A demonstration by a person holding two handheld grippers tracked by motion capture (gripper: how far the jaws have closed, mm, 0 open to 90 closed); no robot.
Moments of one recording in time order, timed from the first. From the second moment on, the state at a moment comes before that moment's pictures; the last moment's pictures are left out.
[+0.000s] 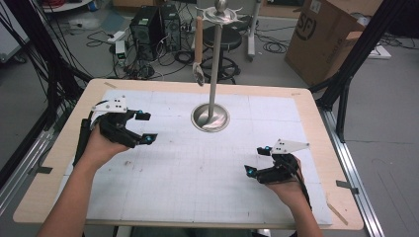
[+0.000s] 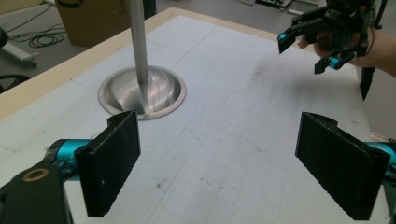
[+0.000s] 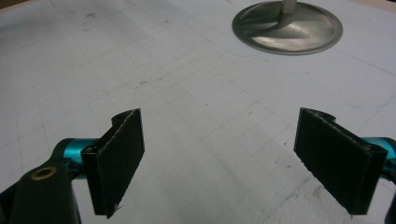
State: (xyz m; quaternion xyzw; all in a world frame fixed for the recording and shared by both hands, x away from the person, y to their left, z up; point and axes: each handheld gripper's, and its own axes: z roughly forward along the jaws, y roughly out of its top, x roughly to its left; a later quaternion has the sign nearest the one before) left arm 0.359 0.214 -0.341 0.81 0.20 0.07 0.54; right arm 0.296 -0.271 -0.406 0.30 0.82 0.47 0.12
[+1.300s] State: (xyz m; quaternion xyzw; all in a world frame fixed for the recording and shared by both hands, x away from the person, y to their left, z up) left arm 0.327 0.221 -0.372 0.81 0.24 0.08 0.54; right arm 0.299 -0.272 -0.406 0.31 0.81 0.48 0.12
